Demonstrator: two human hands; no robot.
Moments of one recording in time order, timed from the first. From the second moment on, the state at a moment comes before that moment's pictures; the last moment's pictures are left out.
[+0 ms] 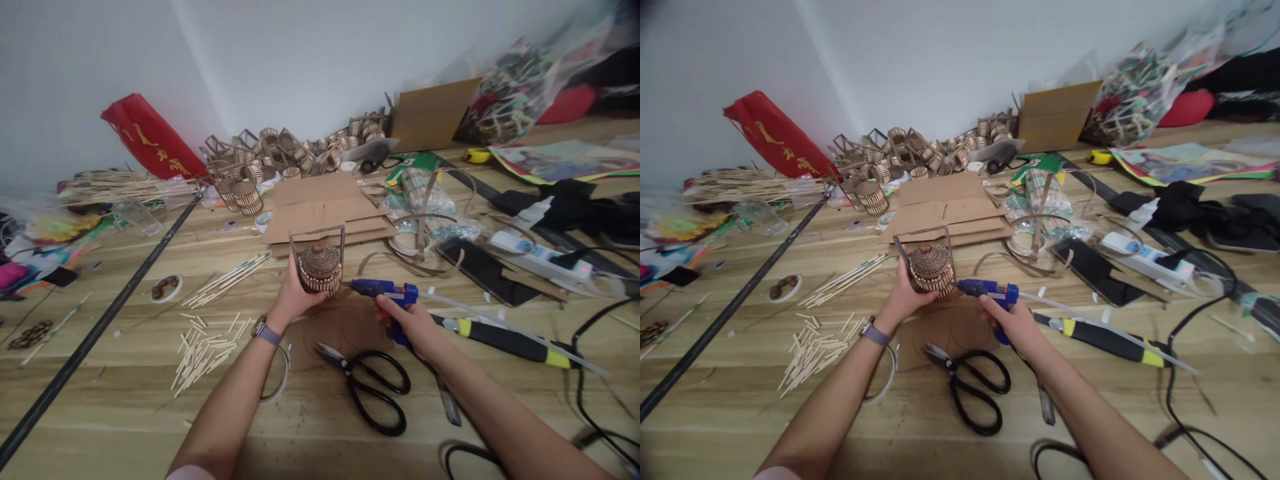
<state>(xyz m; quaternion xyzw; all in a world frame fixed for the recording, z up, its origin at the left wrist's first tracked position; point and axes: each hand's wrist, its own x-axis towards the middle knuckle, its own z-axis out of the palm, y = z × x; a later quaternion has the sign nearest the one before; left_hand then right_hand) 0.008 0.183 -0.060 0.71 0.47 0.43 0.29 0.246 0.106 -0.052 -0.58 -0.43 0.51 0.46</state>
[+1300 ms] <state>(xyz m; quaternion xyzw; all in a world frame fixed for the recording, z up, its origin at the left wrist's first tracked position) 0.046 0.123 -0.047 0.76 0.50 0.42 -0.04 0.244 0.108 -0.056 -0.52 -0.43 0.53 0.50</state>
